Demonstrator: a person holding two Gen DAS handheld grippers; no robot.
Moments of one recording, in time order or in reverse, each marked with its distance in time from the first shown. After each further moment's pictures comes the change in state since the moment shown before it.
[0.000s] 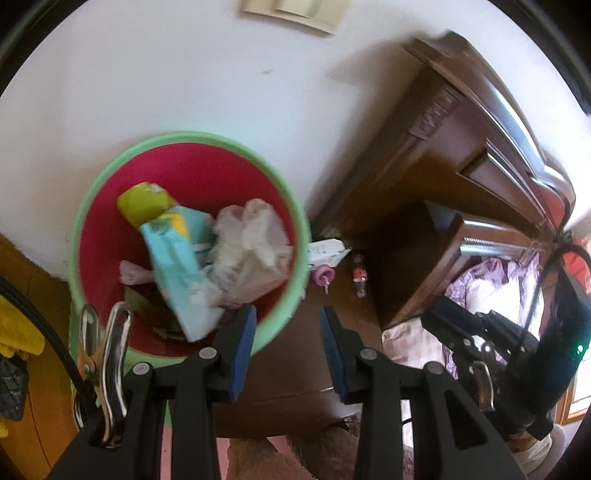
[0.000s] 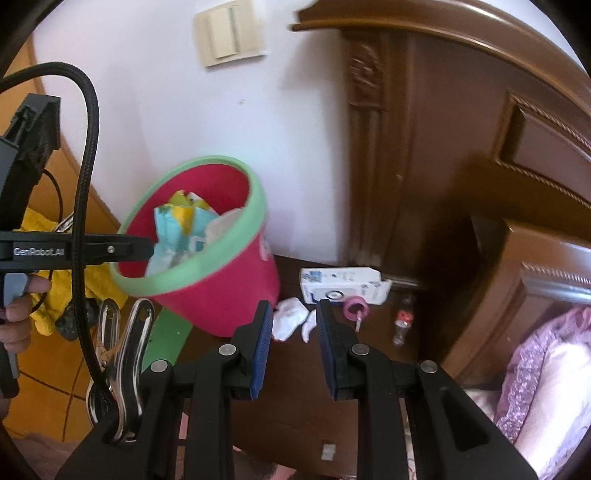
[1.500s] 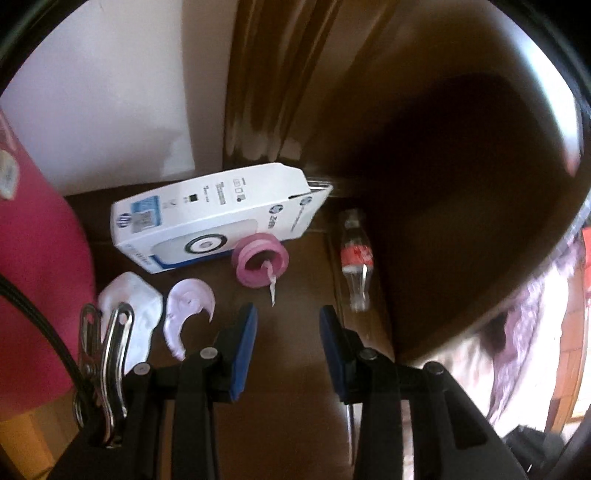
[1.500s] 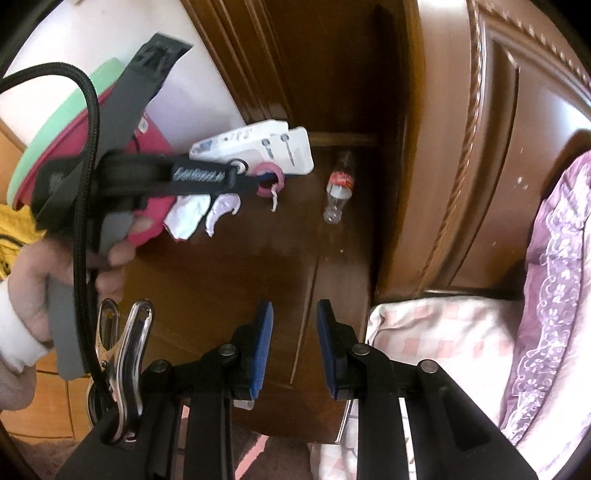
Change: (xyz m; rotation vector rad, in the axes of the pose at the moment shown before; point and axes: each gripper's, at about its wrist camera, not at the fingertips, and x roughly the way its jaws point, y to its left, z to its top) left arm 0.293 -0.097 -0.009 -0.015 0.142 0.021; right arm 0.098 -0.134 -0.126 0.147 0.274 -0.006
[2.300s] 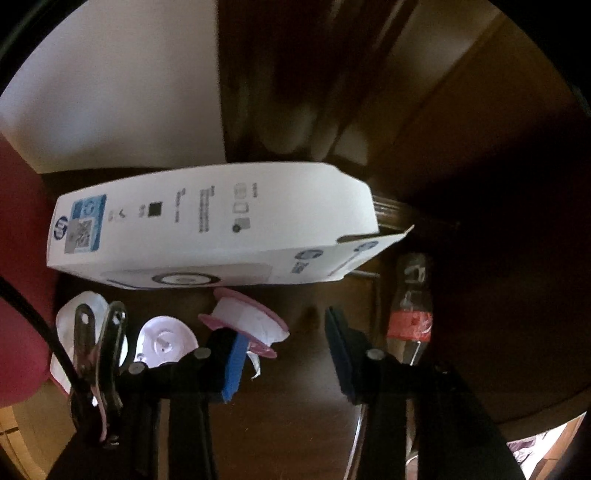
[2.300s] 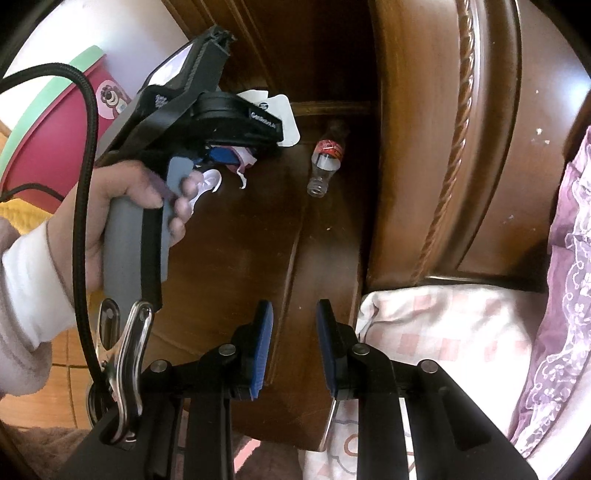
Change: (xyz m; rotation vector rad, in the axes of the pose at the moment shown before) left arm 0.066 0.009 0.032 -0.160 0.011 0.137; right arm 0.028 -0.025 -0.005 0.001 0.039 0.043
